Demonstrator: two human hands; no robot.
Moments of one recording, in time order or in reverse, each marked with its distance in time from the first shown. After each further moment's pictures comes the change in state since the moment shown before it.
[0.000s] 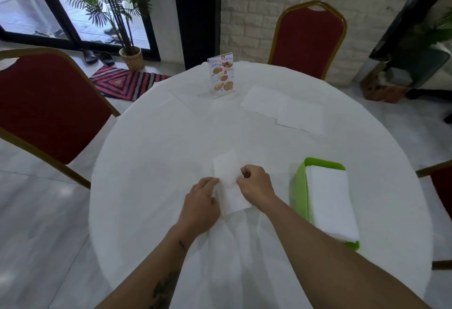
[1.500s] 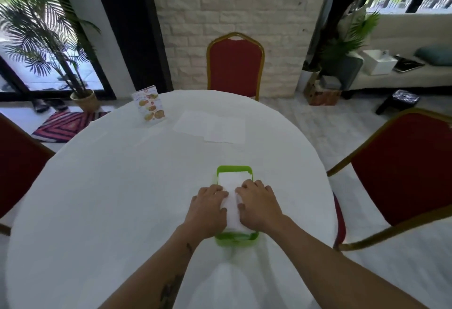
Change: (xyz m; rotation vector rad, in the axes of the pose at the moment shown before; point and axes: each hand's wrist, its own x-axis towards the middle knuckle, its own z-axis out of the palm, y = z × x) left_hand -0.010 0.193 0.098 0.386 -0.185 0.300; right_hand -0.052 0.122 -0.187 -0.870 0.069 -0.317
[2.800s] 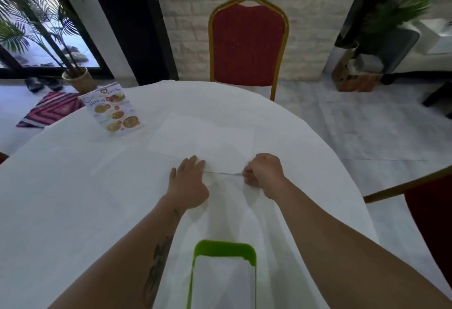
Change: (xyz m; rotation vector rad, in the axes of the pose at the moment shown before) left_hand 0.267 -0.069 -0.012 0.058 -0.062 -0.272; right_hand 0.287 0.108 -0.001 1.435 -0.022 0.765
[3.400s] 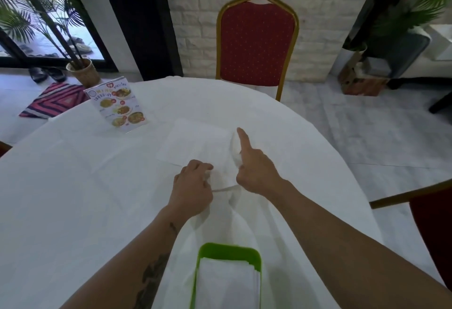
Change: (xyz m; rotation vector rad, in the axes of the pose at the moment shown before) left_hand -0.009 -0.008 0.012 -0.265 0.225 0.064; right_hand -0.023 -0.018 0.022 -1.008 -0.179 -0.645
